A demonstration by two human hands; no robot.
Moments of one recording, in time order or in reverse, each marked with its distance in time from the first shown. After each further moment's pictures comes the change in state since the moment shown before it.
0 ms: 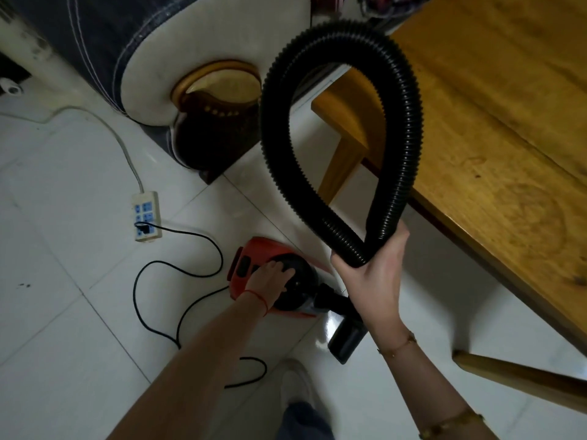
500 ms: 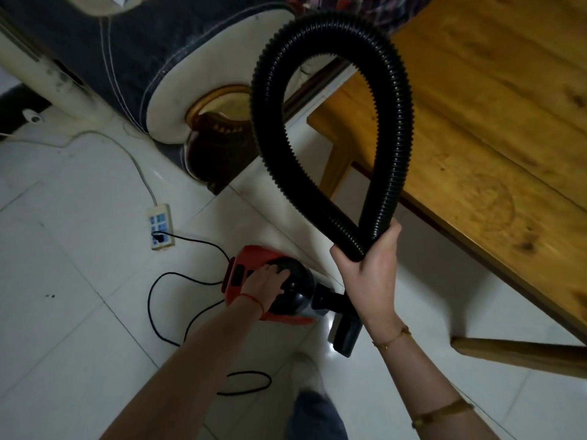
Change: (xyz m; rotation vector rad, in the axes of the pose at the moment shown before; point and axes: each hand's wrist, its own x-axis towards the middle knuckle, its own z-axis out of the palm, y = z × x) left_hand -0.065 -0.002 -0.028 -0.042 0.011 -0.032; right_hand -0.035 -0.050 -0.023 0.014 0.045 0.003
